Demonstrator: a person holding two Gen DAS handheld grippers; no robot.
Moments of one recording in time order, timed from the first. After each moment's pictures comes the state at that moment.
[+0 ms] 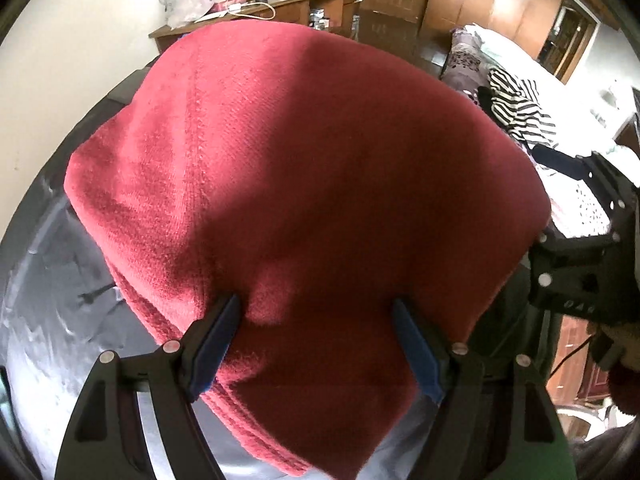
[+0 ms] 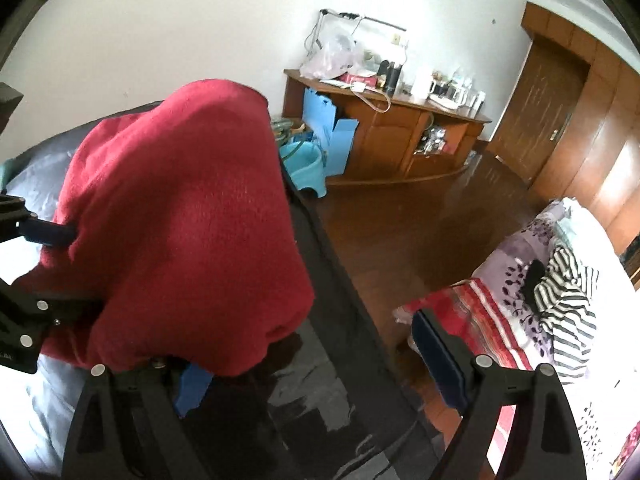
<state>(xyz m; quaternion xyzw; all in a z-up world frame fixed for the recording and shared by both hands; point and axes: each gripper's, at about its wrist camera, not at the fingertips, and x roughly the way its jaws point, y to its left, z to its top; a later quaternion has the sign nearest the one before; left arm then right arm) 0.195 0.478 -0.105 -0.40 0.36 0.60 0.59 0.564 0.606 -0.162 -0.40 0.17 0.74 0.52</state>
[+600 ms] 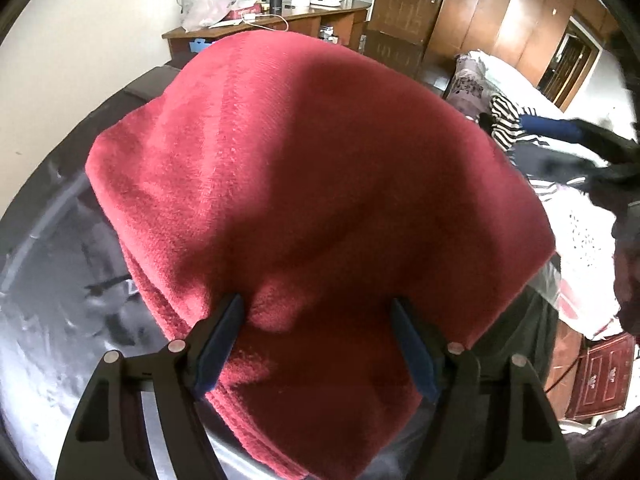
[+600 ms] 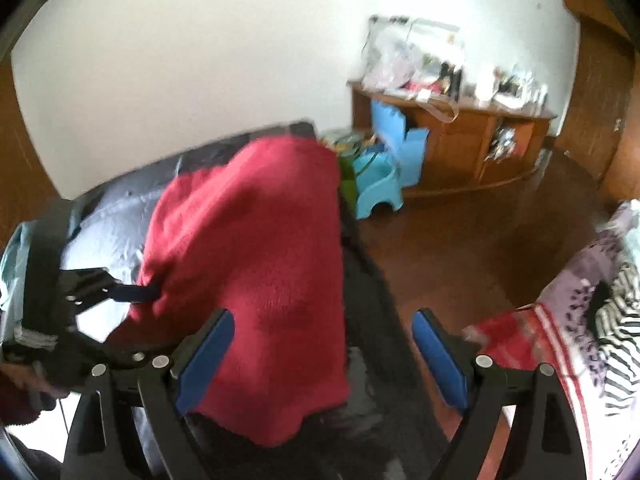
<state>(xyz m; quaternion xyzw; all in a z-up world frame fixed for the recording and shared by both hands) 0.179 0.469 -0.100 -0.40 0.32 0.62 0.59 0.550 0.632 -0.121 -0.38 0.21 0.81 0.40</state>
